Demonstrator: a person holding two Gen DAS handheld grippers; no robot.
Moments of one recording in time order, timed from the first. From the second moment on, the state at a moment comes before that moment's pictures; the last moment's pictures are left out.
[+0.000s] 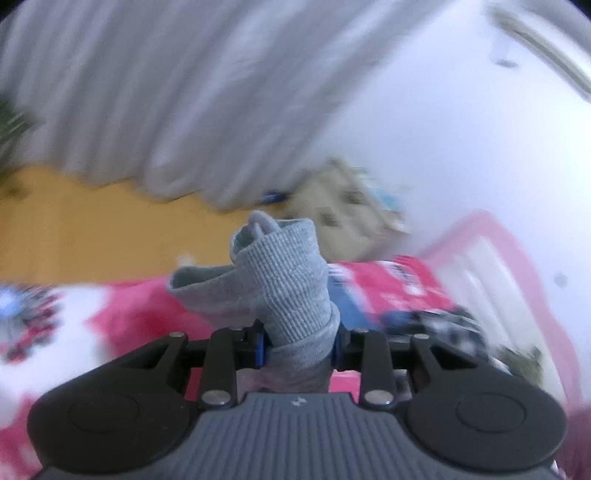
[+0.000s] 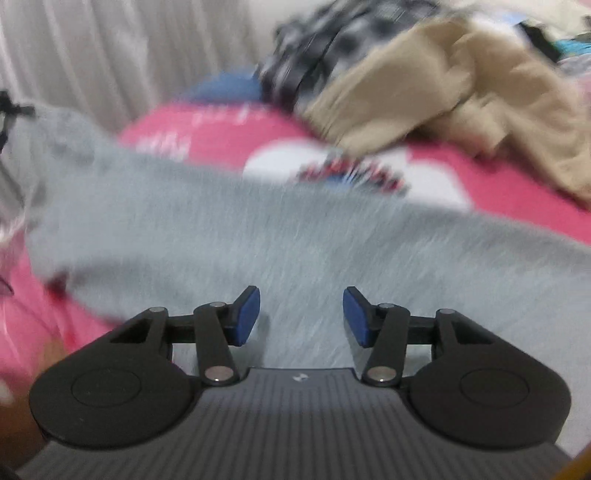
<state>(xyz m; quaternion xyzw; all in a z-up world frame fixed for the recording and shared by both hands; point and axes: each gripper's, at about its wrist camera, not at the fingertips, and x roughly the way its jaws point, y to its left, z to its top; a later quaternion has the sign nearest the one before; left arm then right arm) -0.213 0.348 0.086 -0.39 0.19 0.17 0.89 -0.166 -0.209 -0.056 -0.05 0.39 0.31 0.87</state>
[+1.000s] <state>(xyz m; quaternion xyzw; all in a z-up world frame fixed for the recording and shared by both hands) -0.094 -0.094 -0.022 0.01 0.43 -0.44 0.79 -0.136 -0.442 -0.140 0.59 0.40 0.19 0.68</state>
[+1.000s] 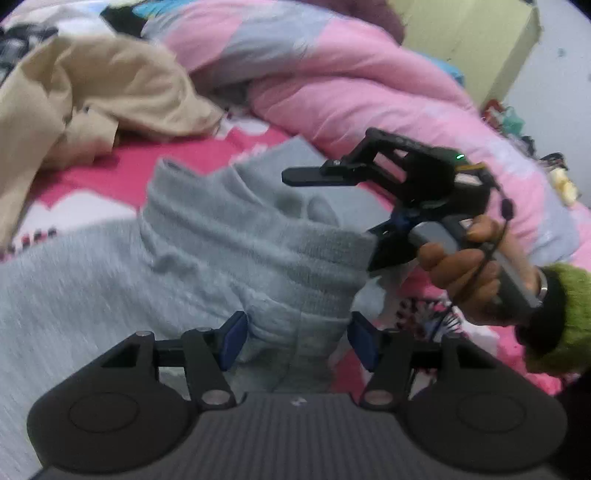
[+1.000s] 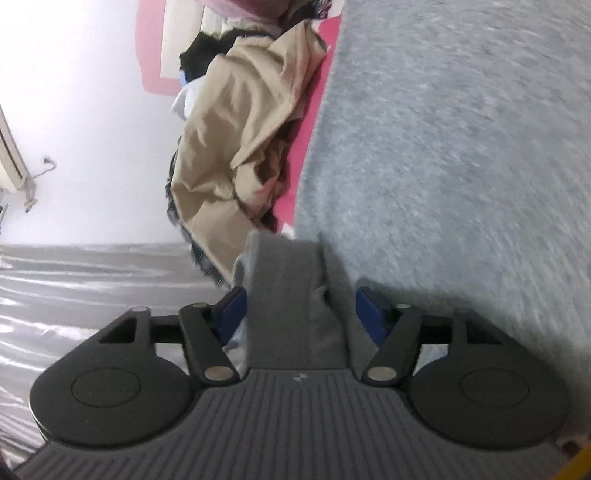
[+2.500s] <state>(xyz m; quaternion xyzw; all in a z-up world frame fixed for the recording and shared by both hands) 0.034 -0.138 -0.042 0.07 0.37 -0.54 0.75 -0.109 -0.440 -0.125 0.43 0.43 0.20 0.77</state>
